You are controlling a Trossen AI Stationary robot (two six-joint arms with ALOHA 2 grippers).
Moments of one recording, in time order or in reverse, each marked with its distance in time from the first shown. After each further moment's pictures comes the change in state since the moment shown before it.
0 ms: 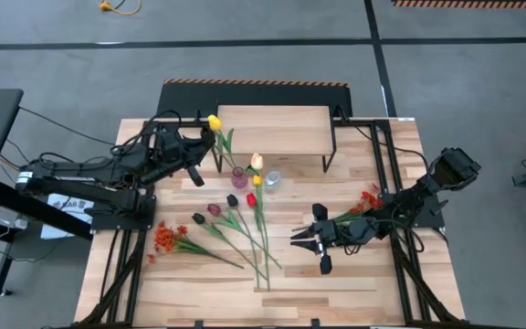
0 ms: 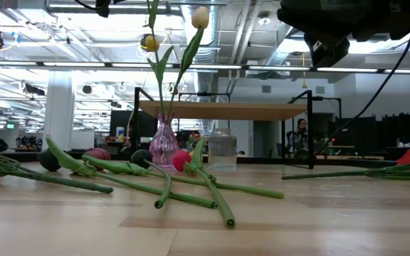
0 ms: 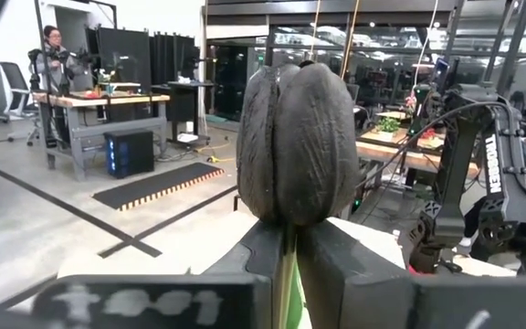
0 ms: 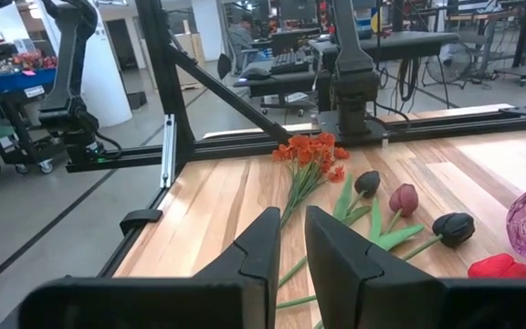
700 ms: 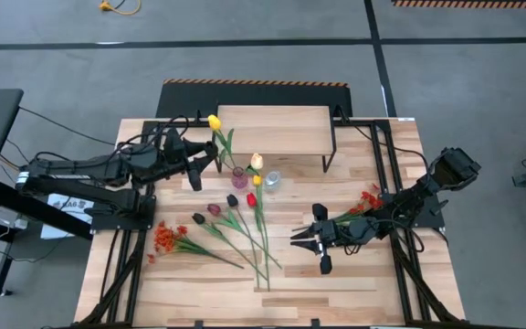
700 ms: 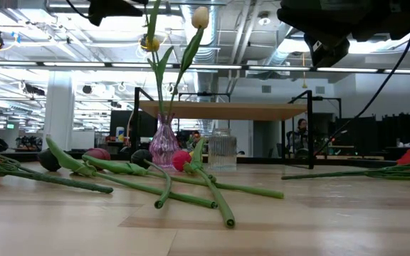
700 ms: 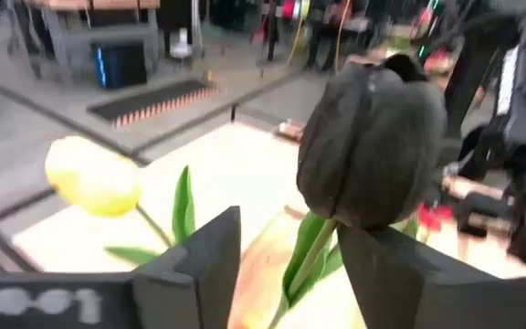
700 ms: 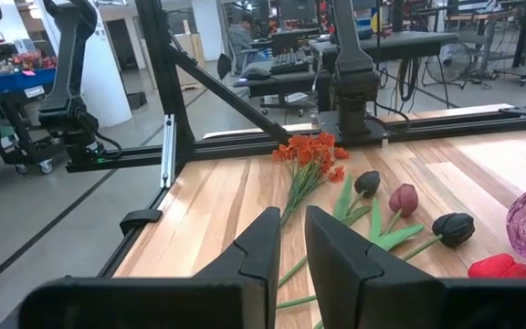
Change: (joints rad) left arm 0.000 0.000 0.105 -0.415 0.037 -0.189; right arm 0.000 0.000 0.000 0.000 0.000 0.000
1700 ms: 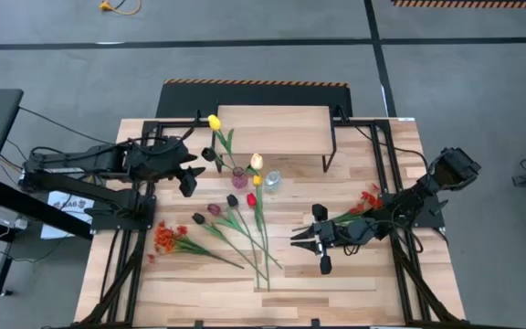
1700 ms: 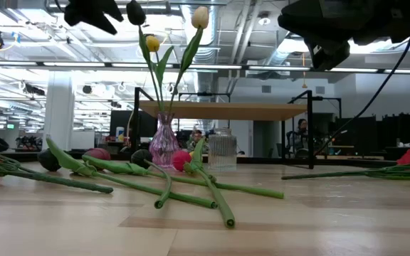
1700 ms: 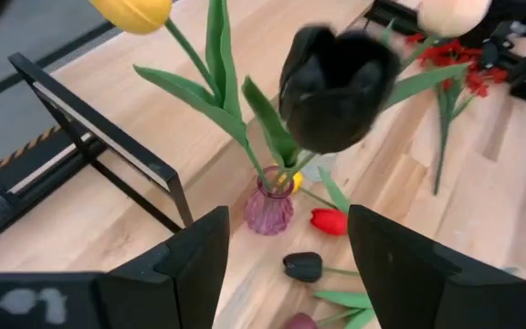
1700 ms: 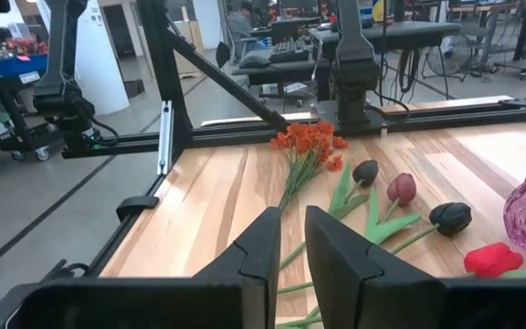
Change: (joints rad) left arm -0.032 0.090 0.249 -0.663 0.048 -0.262; right arm 0.000 0.001 0.000 -0.033 -0.003 0.000
